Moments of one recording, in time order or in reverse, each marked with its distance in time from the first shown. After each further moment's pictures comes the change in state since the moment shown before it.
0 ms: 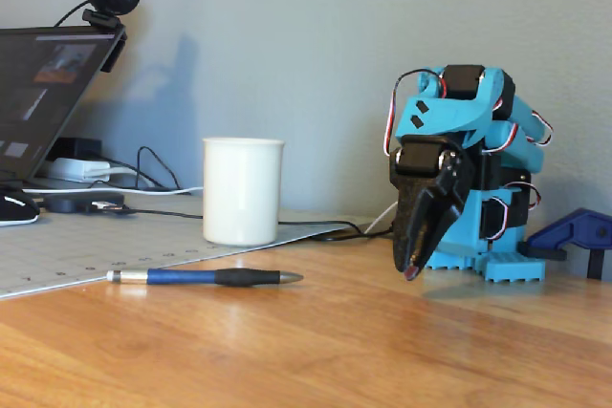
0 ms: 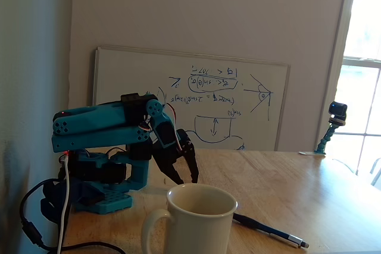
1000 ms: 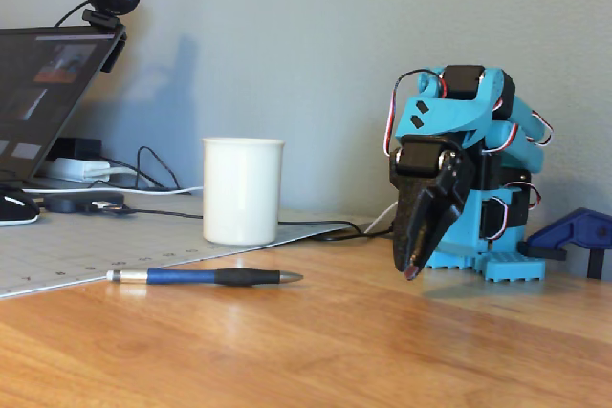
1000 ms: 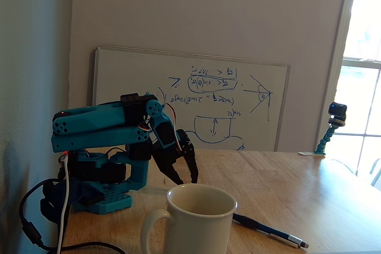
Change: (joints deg) arm 0.0 0.0 0.0 0.0 0.0
